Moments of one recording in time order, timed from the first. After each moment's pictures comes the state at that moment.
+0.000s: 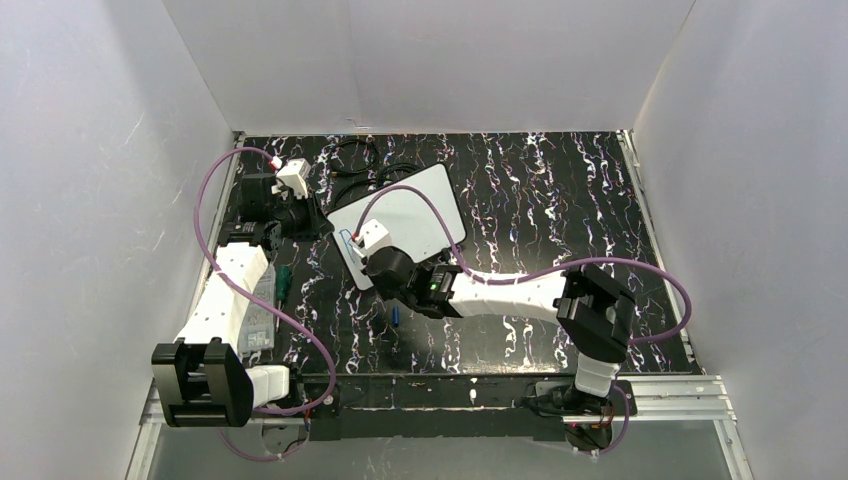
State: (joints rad) left arm -0.01 1.22 0.97 -0.49 0.43 -0.11; right arm 1.23 1.78 1.24 -0.07 0.41 0.26
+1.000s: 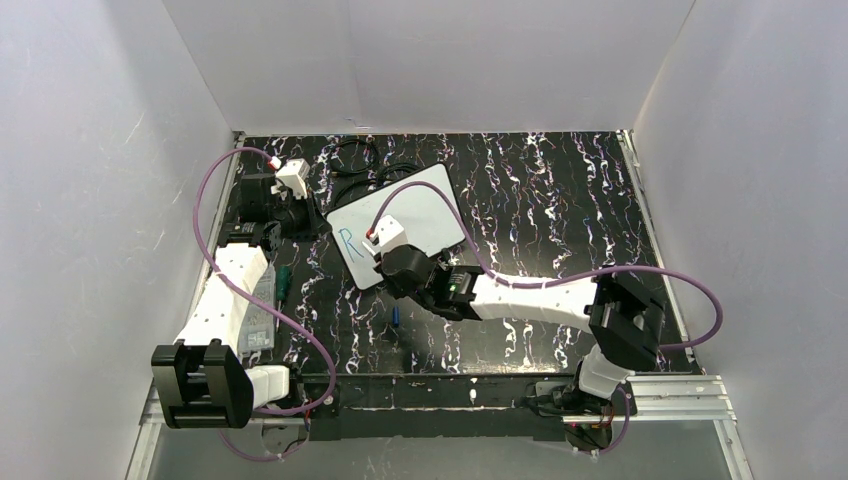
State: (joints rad) left arm -0.01 1.21 0.97 -0.49 0.41 -0.11; right arm 1.23 1.65 1.15 -0.08 0.43 0.26
